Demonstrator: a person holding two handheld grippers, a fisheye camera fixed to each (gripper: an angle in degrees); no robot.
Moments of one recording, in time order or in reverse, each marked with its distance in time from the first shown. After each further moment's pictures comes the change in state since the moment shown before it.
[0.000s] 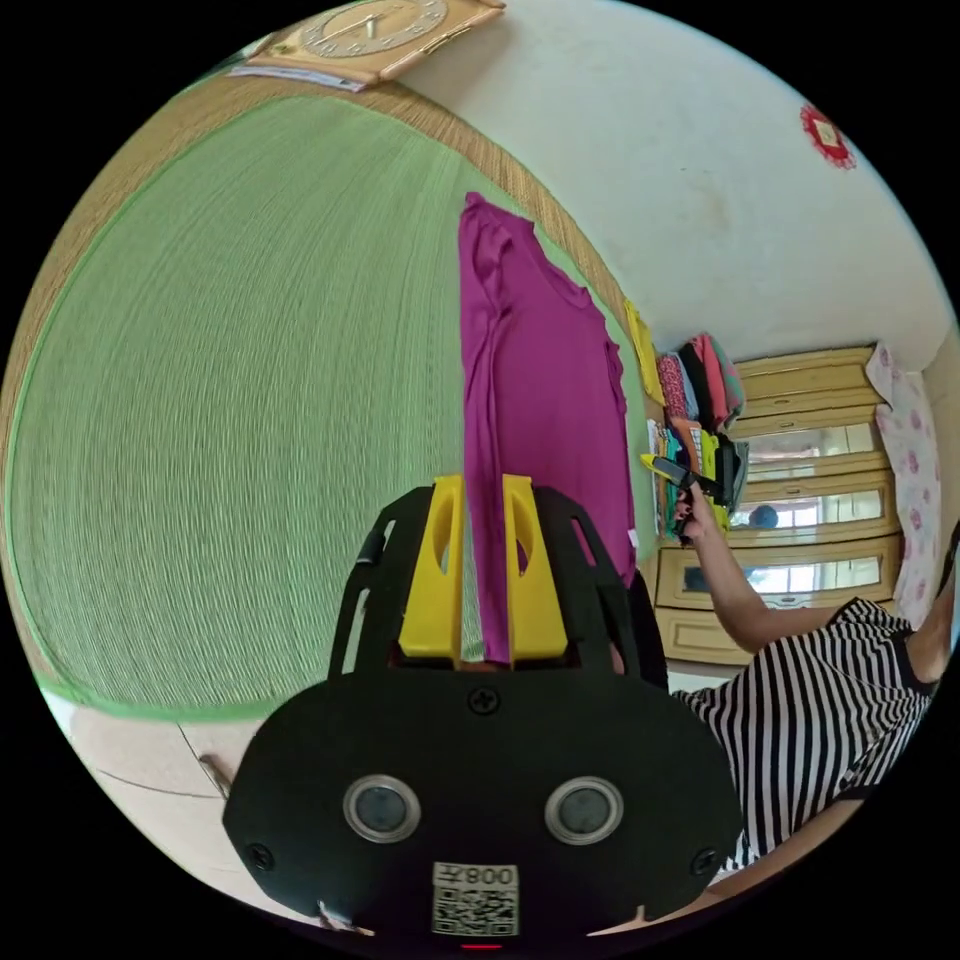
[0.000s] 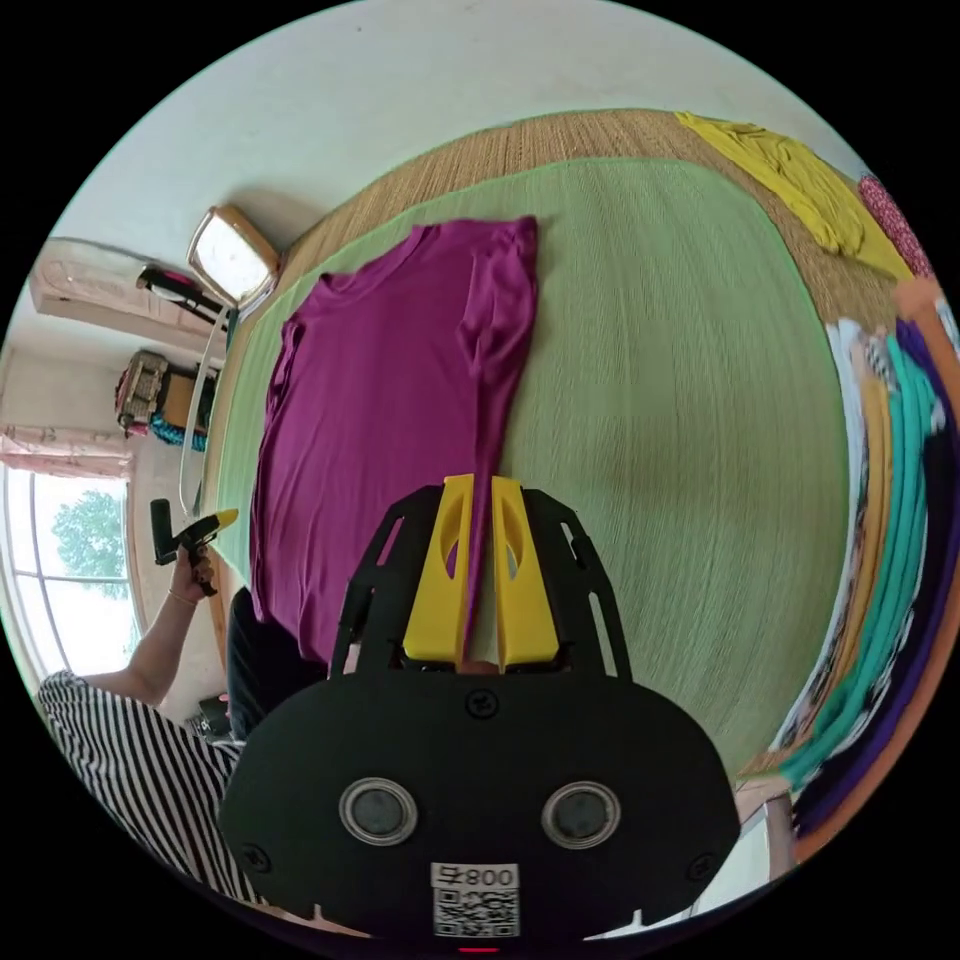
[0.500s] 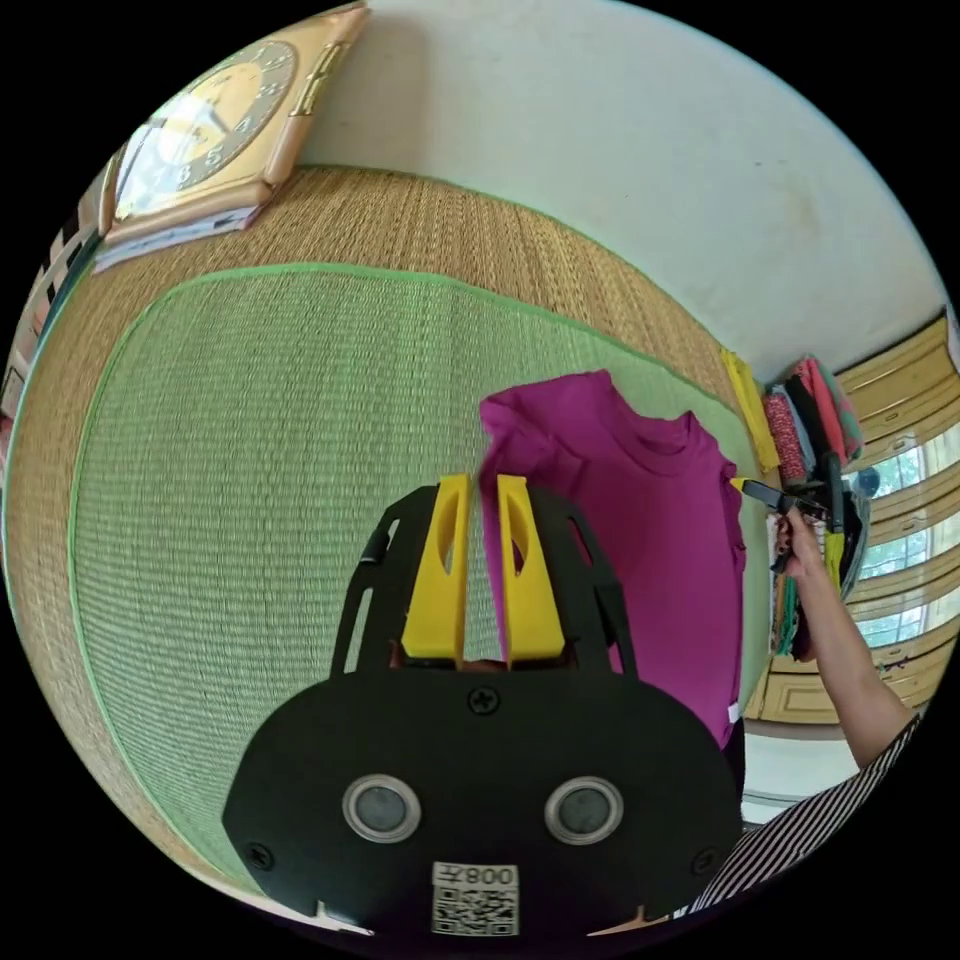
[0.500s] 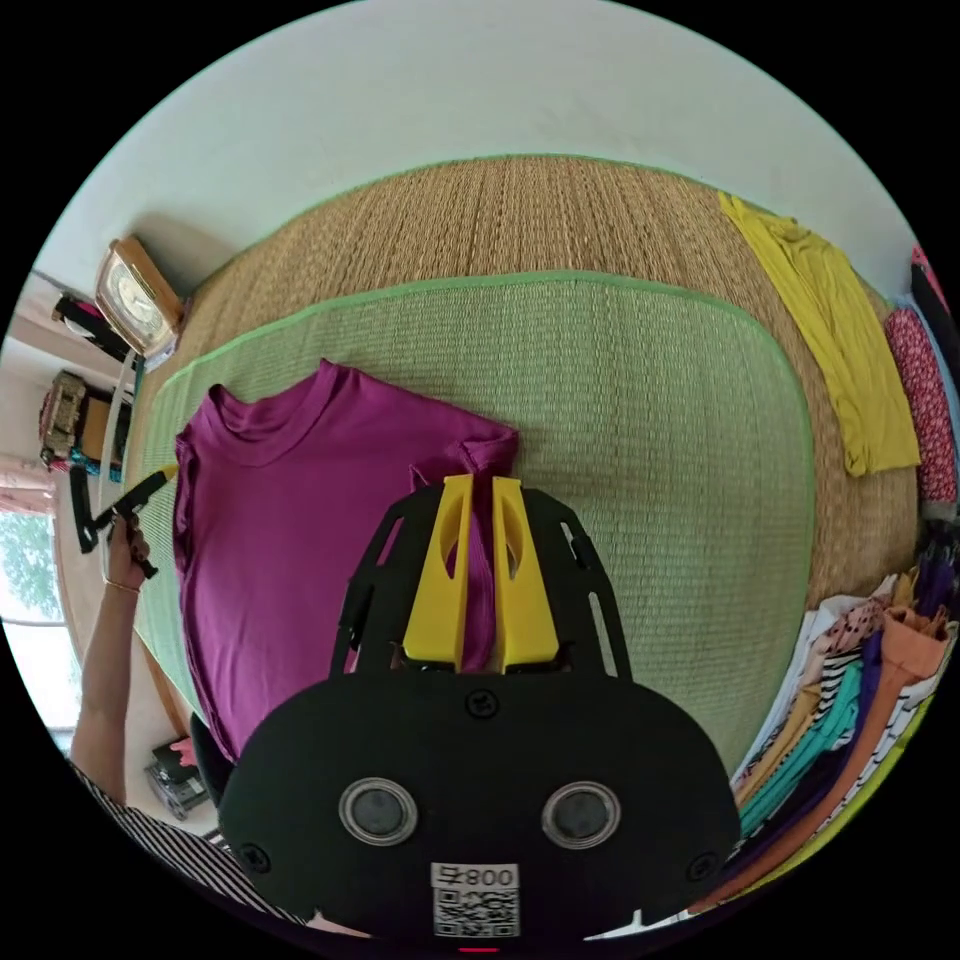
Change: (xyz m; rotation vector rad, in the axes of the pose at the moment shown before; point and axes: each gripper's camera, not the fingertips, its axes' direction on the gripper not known) left arm 0.039 -0.266 0.041 0.111 -0.340 0.131; right arm -0.038 -0.239 0.032 0.052 0.233 0.010
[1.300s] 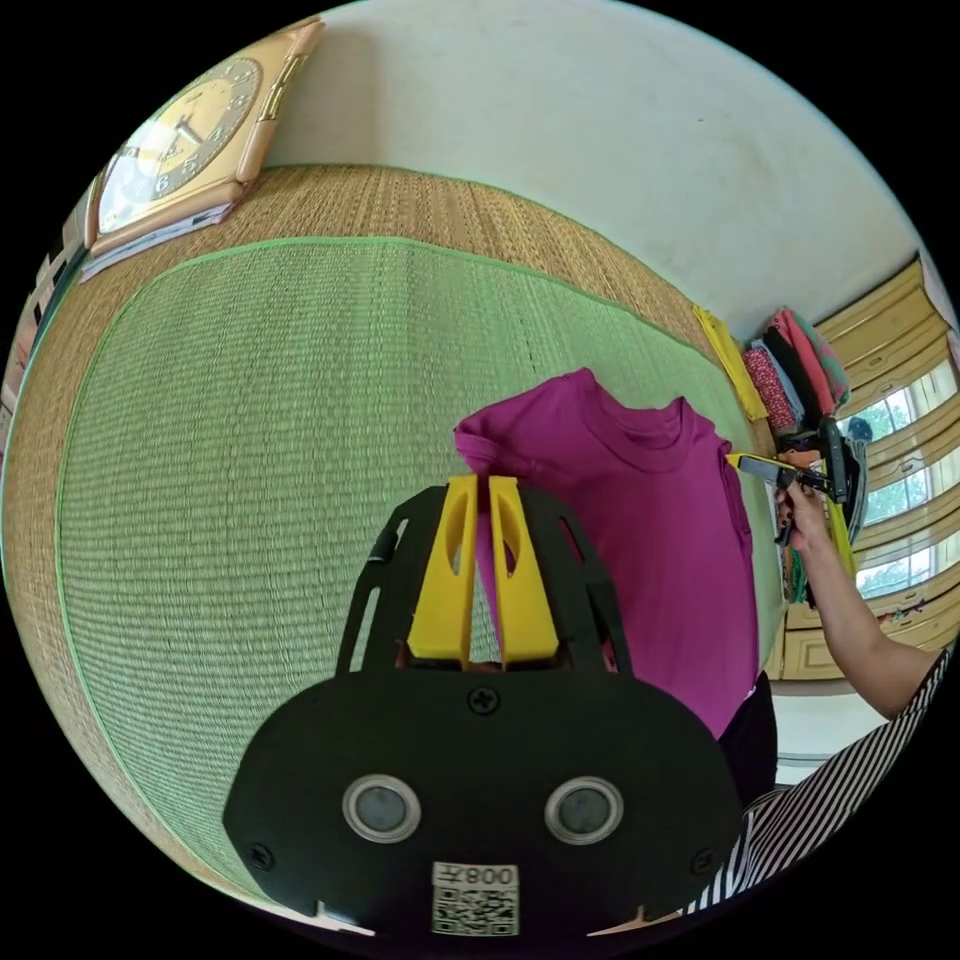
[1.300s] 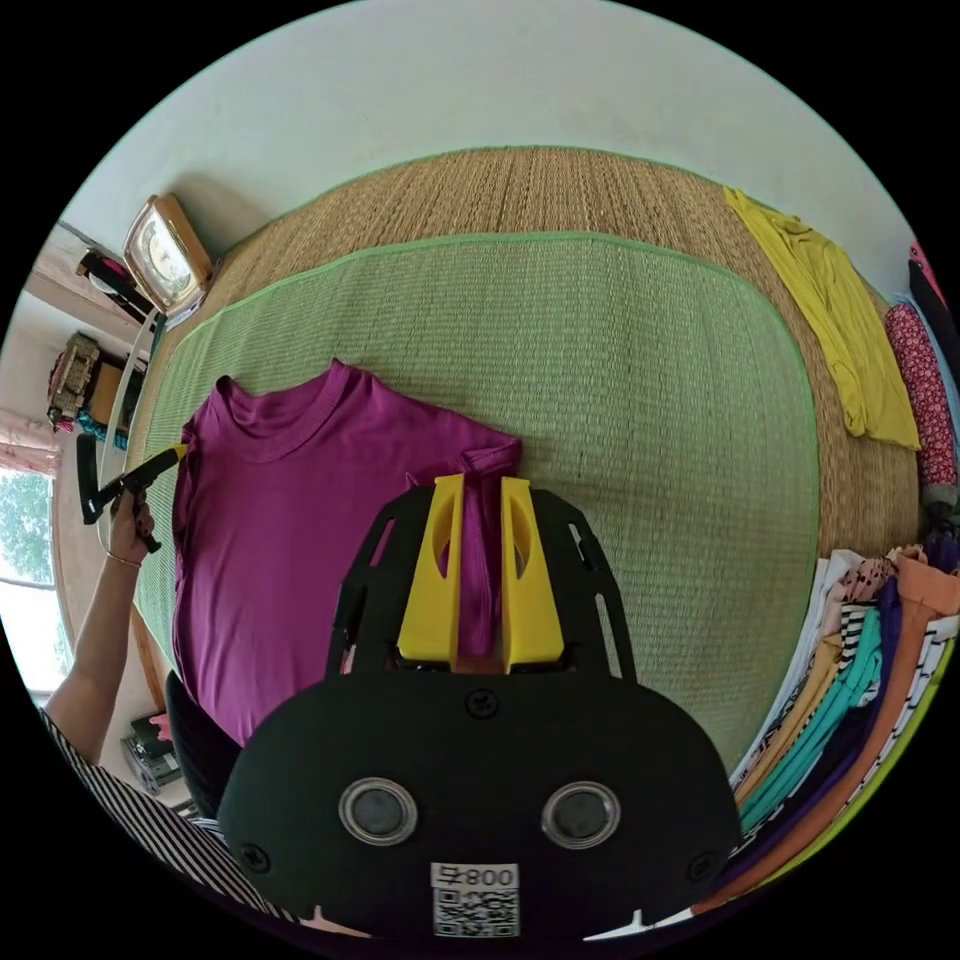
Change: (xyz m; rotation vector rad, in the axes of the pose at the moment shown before) left arm 0.022 -0.018 0.013 -0.020 -0.009 0.117; right arm -0.068 -0.015 0.023 0.013 0.015 -0.079
